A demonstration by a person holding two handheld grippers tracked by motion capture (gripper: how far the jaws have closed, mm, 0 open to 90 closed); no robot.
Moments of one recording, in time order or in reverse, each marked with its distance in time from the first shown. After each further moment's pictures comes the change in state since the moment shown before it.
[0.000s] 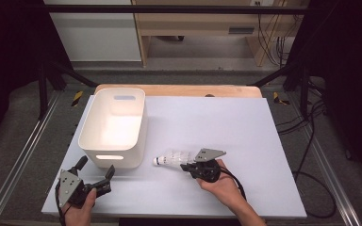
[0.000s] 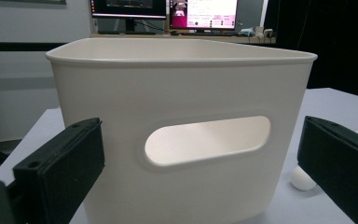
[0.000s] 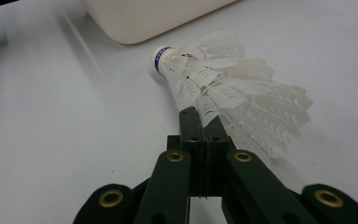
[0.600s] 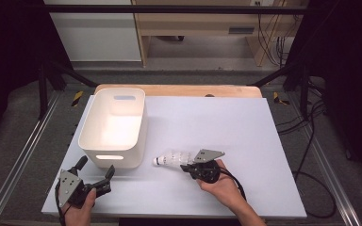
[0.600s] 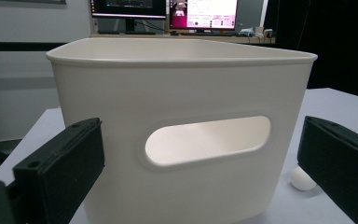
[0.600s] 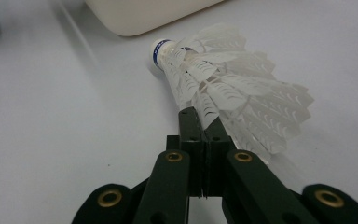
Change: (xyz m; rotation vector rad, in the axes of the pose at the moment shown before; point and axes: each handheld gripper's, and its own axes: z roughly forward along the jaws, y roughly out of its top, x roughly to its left) left arm 0.000 0.000 0.000 0.000 0.000 -0.001; right arm 0.001 -0.001 0.001 0.020 -0.012 -0.027
